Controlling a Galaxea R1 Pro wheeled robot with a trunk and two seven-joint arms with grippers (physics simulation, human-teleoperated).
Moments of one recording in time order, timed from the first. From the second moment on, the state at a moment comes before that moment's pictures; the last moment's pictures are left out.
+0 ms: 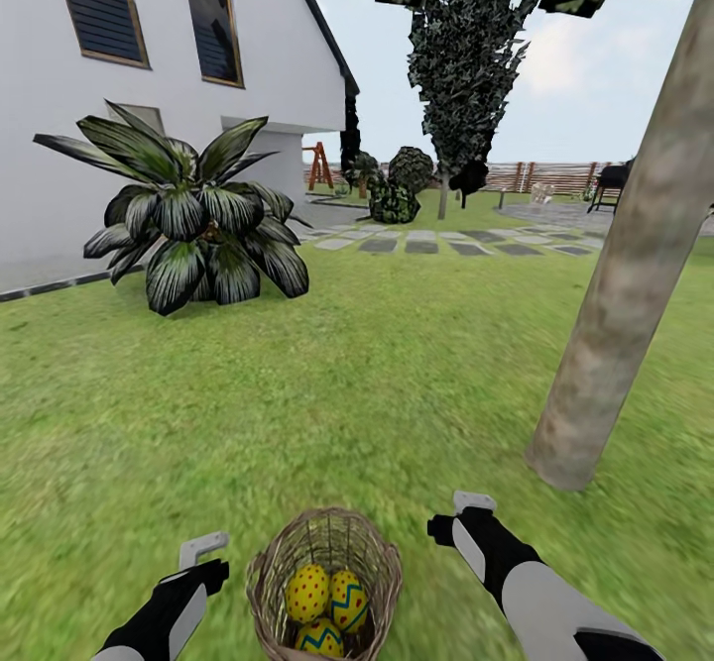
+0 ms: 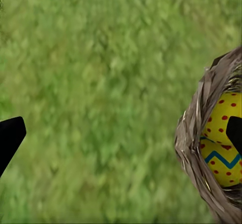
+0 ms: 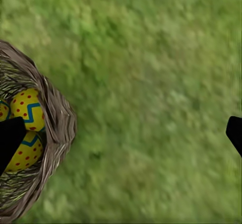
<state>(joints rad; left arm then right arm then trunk) -0.51 0.02 0.17 -0.40 0.09 0.17 0.25 -0.71 0.10 -0.13 -0.30 0.00 0.38 -0.18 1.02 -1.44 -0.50</state>
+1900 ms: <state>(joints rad) -0.57 -0.07 0.05 -0.30 0.09 0.19 0.11 -0.52 0.09 -0.14 -0.29 0.00 0.14 -0.18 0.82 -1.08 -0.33</state>
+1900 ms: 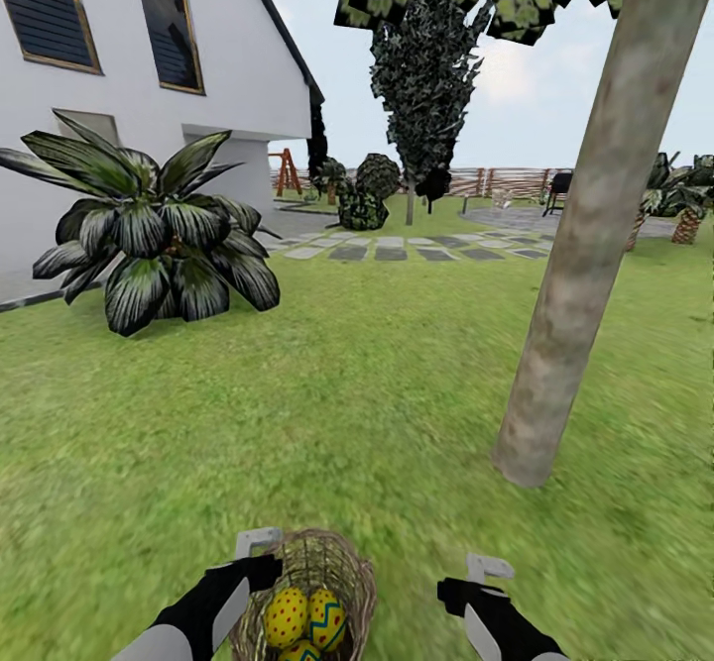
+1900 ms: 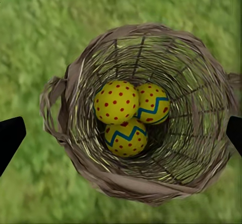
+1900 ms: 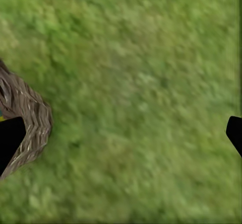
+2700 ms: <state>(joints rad) -0.57 -0.07 0.05 -0.31 0.09 0.18 0.11 -0.51 0.10 -0.14 -0.29 0.00 0.14 -0.18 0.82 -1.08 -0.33</state>
